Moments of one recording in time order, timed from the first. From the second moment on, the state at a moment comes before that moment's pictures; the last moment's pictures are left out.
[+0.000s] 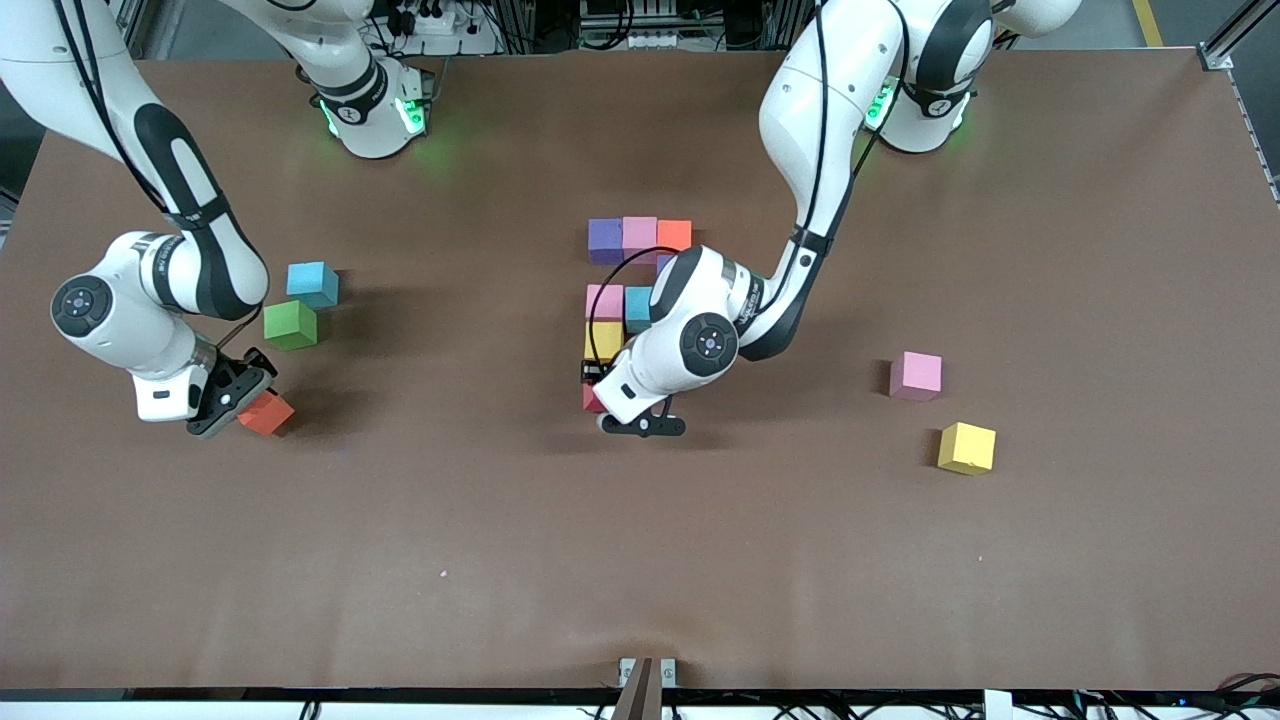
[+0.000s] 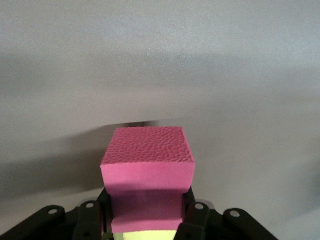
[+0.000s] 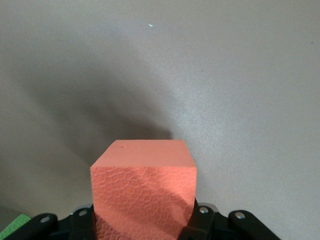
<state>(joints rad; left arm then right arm) -0.85 0.98 0.19 -1.15 -0.71 2.16 -0.36 -0.20 0.41 0.01 -2.14 -0.04 2.61 -1.03</state>
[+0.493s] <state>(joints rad) -0.86 0.99 0.19 -1.15 -0.71 2.16 -0.36 -0.18 0.41 0.02 -2.14 -0.04 2.60 -1.03</state>
